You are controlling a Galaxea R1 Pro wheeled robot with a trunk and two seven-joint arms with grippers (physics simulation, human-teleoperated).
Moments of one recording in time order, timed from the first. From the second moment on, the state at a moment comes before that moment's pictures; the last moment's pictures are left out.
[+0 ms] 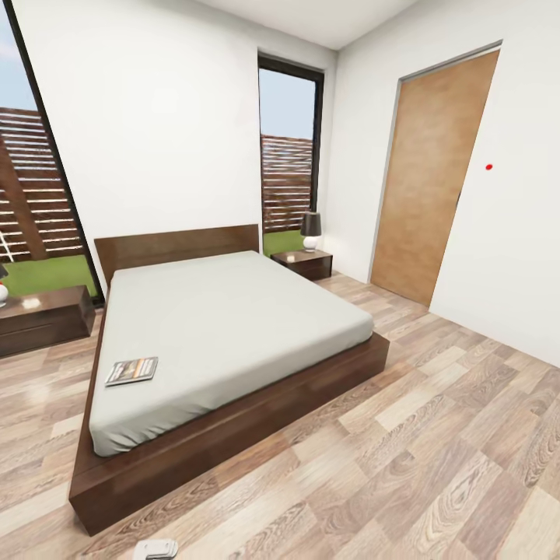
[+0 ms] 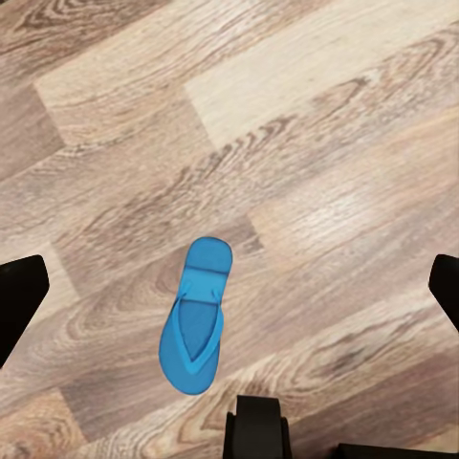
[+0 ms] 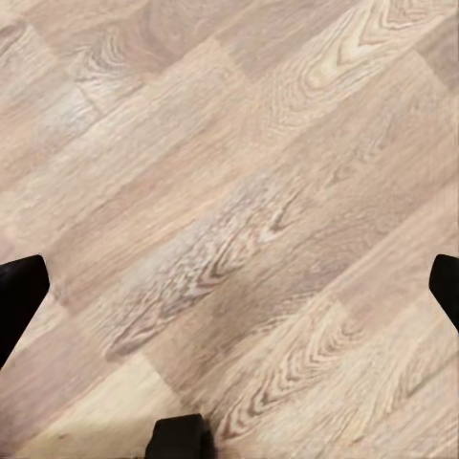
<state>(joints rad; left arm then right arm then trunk) -0.23 0.06 0.06 -0.59 -0.01 0.40 0.00 -0.03 -0.15 -0.13 -0.83 -0.07 0.35 0.08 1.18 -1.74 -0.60</state>
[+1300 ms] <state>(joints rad) -0.23 0.05 0.06 -0.60 -0.01 0.40 0.00 -0.09 -0.36 -0.32 -1.18 -0.36 0.70 0.81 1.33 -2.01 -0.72</state>
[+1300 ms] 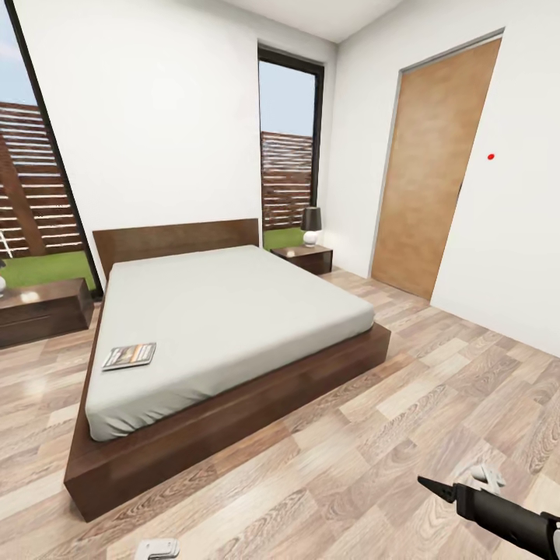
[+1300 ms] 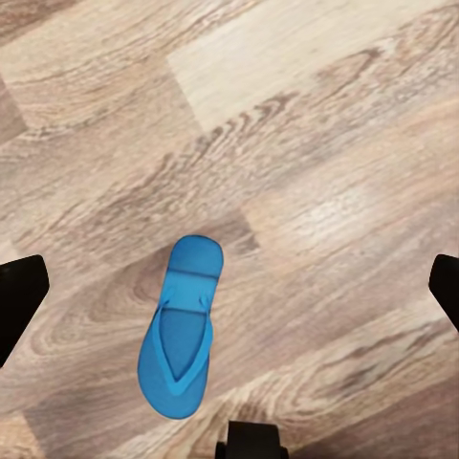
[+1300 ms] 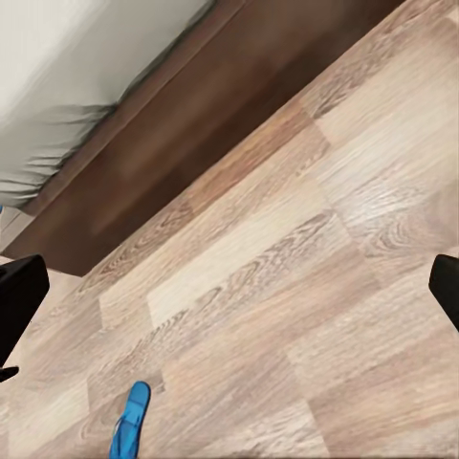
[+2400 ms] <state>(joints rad) -0.23 0.05 0.06 -0.60 -0.01 0.40 0.00 -0.09 -0.36 -0.31 -1.18 -0.36 0.70 0.81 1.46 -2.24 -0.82</state>
